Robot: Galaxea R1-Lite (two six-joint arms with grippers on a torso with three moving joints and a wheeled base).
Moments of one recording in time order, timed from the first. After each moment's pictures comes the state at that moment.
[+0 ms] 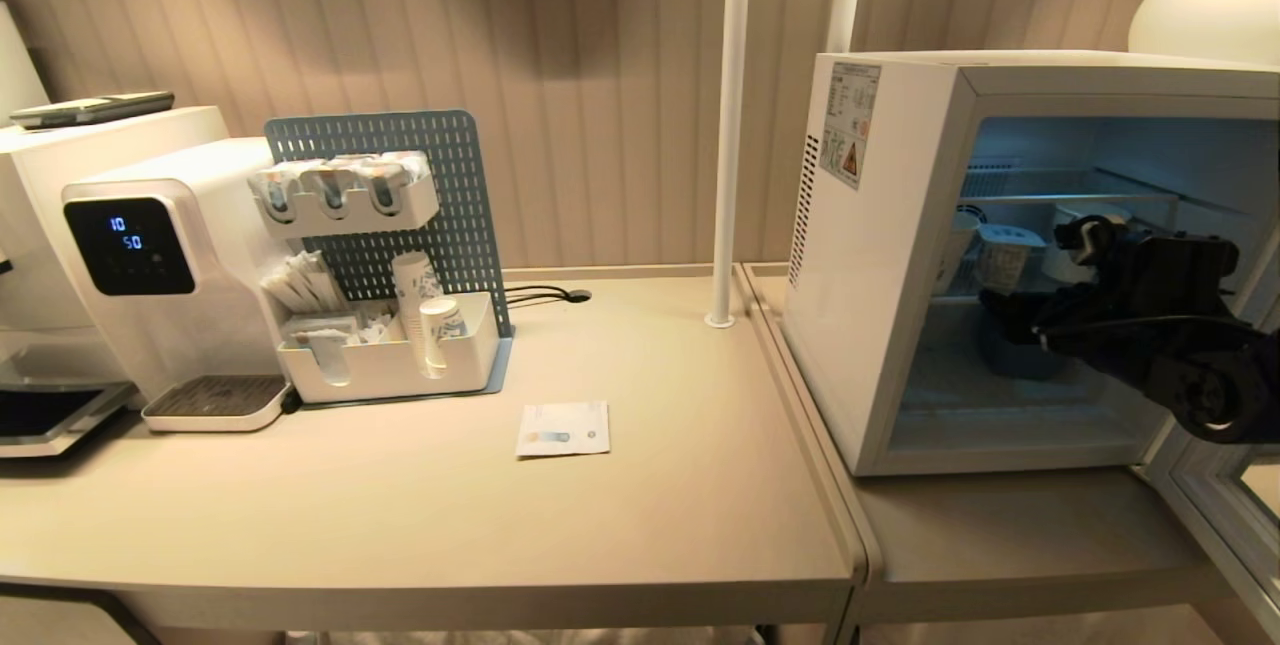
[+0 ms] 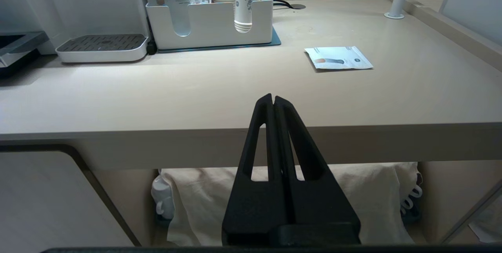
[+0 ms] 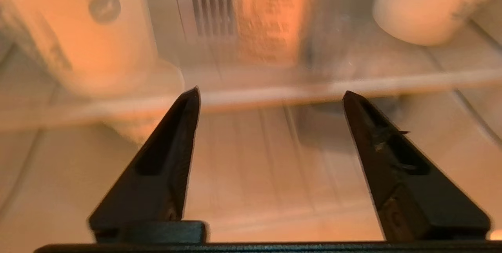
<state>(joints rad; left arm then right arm) 0.00 0.00 0.00 0.00 0.00 0.00 -0.10 2.03 -0.91 -0.77 -0.04 -0.07</state>
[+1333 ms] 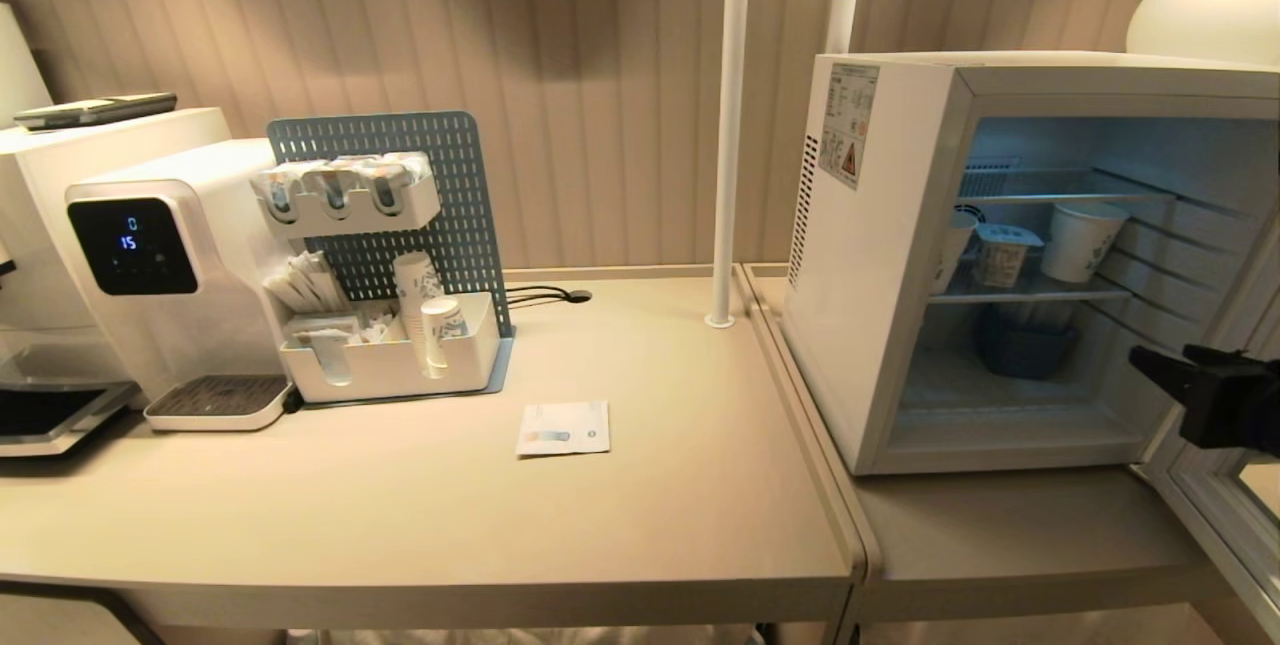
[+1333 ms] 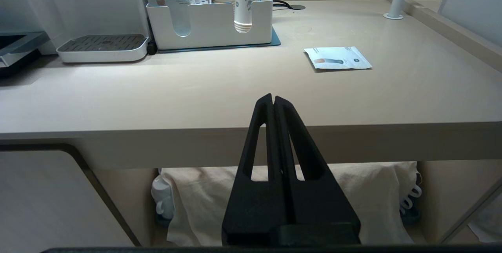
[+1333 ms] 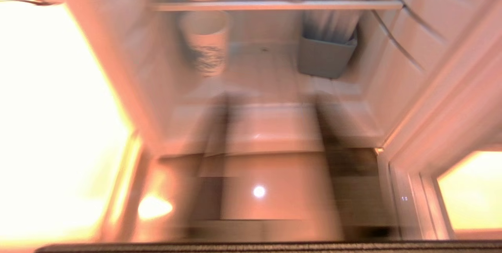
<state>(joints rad) 0.00 0.00 0.00 0.00 0.00 0.00 -0.13 1.32 -0.40 -0.68 0.10 -0.09</state>
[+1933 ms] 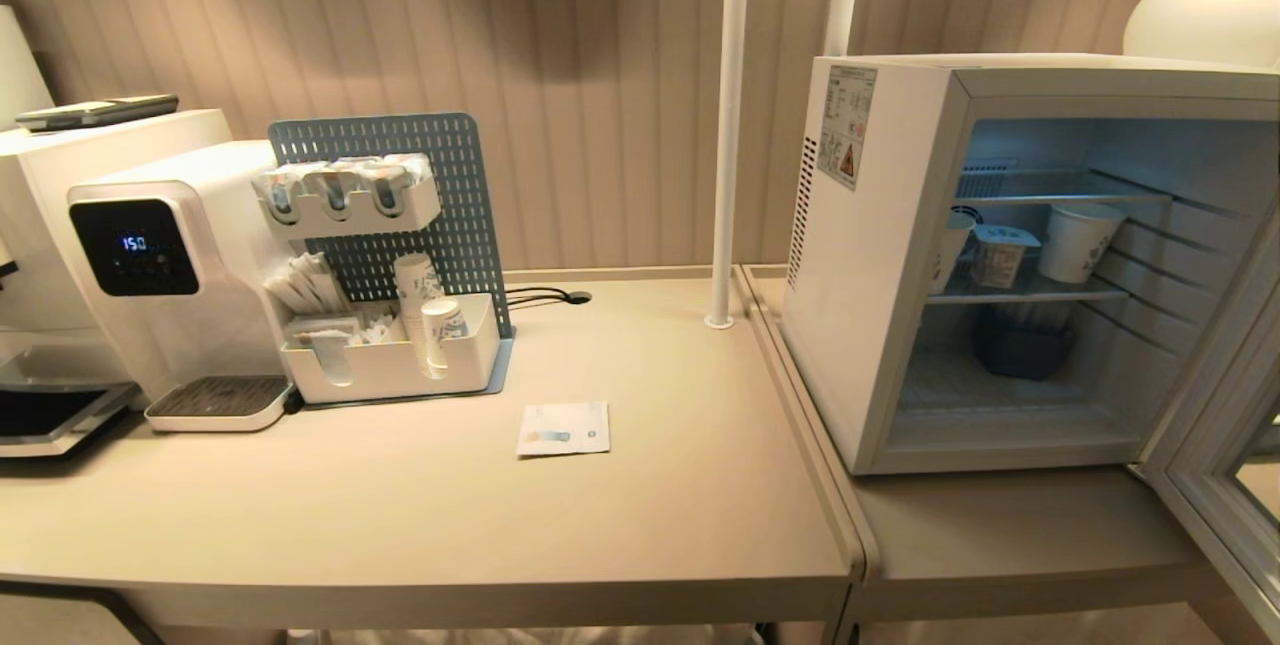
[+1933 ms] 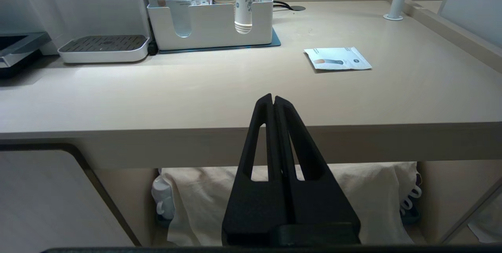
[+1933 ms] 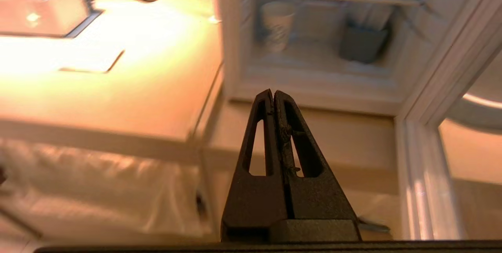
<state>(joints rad) 0.00 0.00 0.00 0.00 0.00 0.00 -0.09 0.46 -0.41 0.10 0.23 -0.10</state>
